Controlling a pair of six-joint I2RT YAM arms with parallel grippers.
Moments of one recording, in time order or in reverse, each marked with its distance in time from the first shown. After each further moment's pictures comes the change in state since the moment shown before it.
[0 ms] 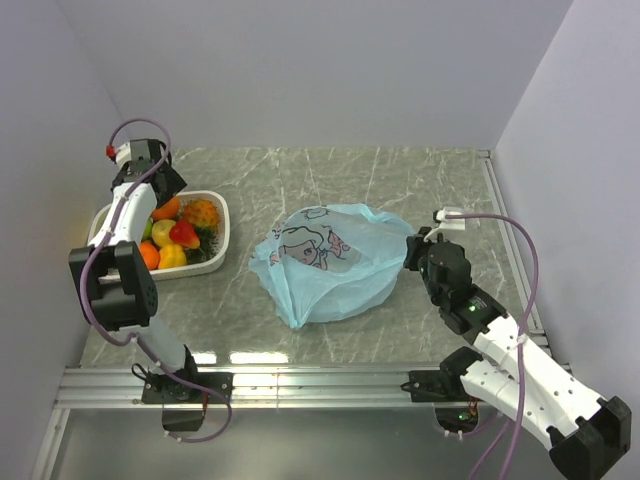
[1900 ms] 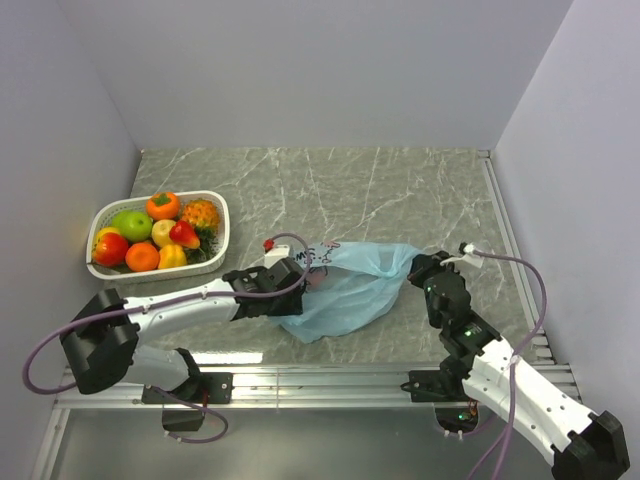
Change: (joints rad) left arm -1.108 -0.396 -0.657 0.073 0.066 -0.319; right arm 0.000 -0.159 -0.305 0.209 0.159 0.356
